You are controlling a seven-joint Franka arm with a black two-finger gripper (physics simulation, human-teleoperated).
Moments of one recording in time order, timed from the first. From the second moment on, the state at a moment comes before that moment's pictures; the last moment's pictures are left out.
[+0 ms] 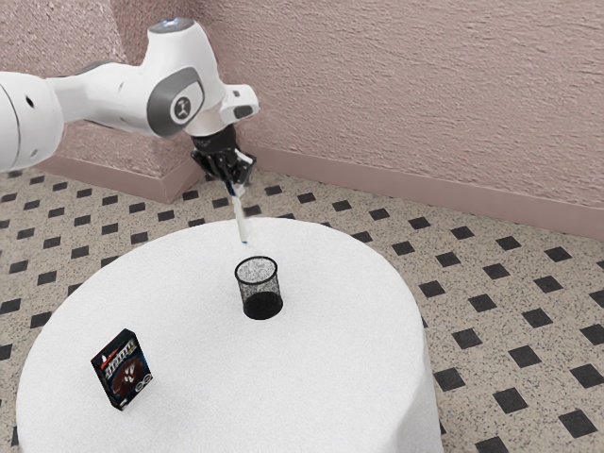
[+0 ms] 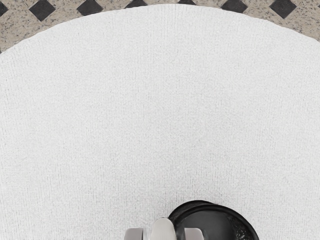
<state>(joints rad) -0.09 0.25 0.09 -1.66 0.00 2.11 0.00</state>
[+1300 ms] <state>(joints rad) 0.11 0.43 0.00 -1.40 -0.02 1.67 0.14</state>
